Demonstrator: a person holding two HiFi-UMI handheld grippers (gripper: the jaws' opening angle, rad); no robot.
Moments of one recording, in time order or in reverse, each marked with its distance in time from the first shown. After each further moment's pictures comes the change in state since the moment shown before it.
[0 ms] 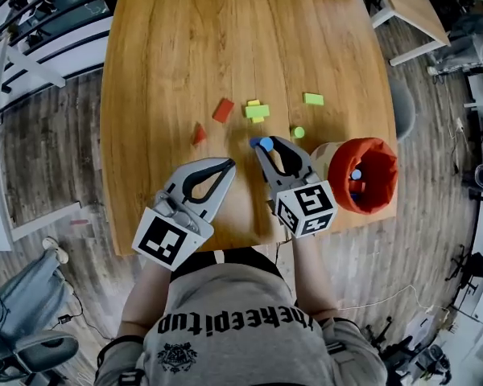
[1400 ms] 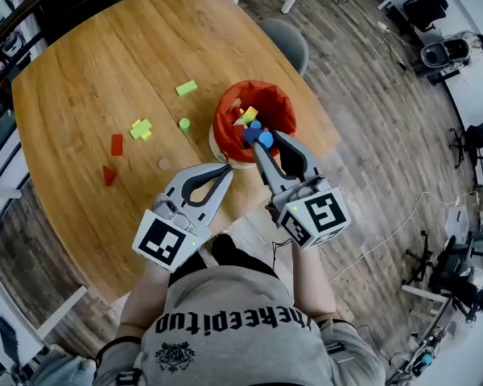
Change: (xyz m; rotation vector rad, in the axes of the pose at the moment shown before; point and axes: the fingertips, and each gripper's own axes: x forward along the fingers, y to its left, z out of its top) left arm 0.102 -0.204 0.010 0.088 -0.005 -0.517; right arm -0.251 -0.096 0.028 0.085 -0.298 -0.452
